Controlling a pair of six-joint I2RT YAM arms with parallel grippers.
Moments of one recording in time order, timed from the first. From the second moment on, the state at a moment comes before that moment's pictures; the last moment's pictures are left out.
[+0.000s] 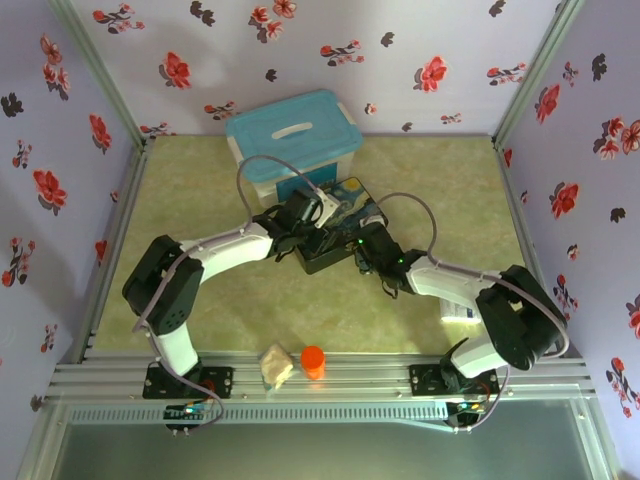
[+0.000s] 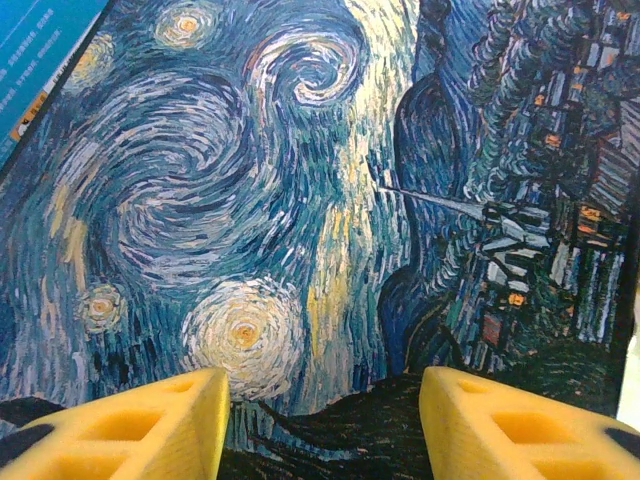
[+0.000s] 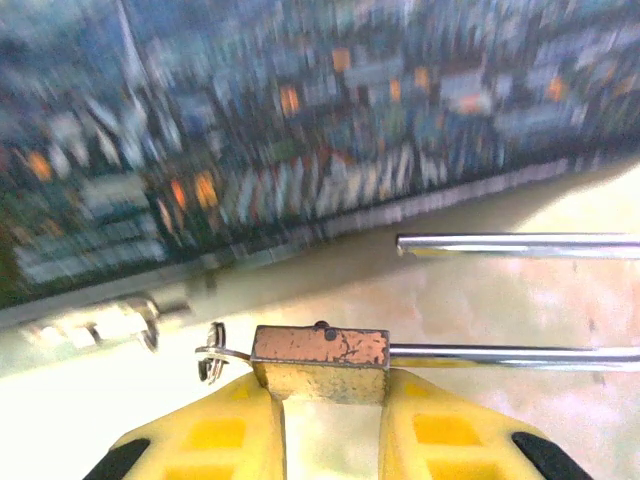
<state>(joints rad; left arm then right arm) -0.77 1.76 1.17 -0.21 -0.03 0.03 0.70 1.46 0.73 -0.20 0.26 0.36</state>
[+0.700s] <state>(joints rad) -0.68 1.71 1.16 -0.32 -0.03 0.02 0.72 1.61 1.09 -0.97 0.13 0.27</state>
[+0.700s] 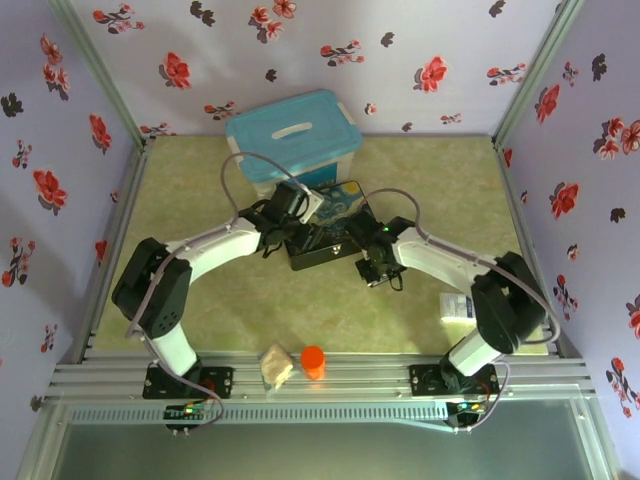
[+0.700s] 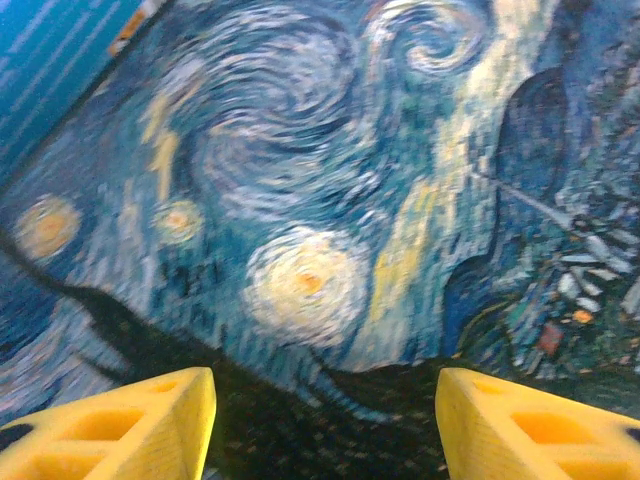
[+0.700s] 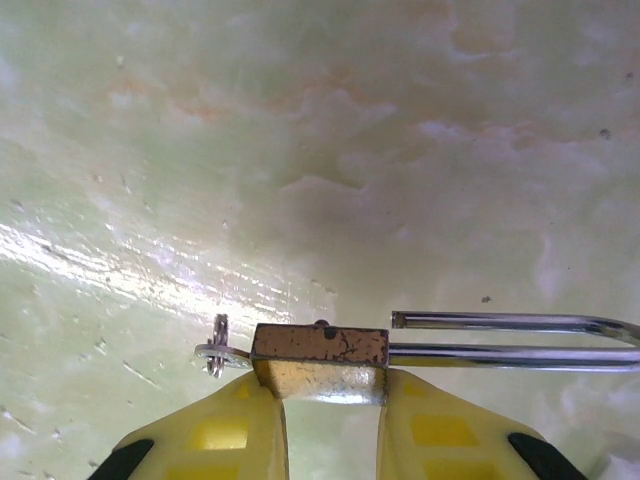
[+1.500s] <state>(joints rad) -0.62 1.34 1.00 -0.28 0.01 -0.07 0.71 1.77 1.11 -1.13 0.13 -0.19</state>
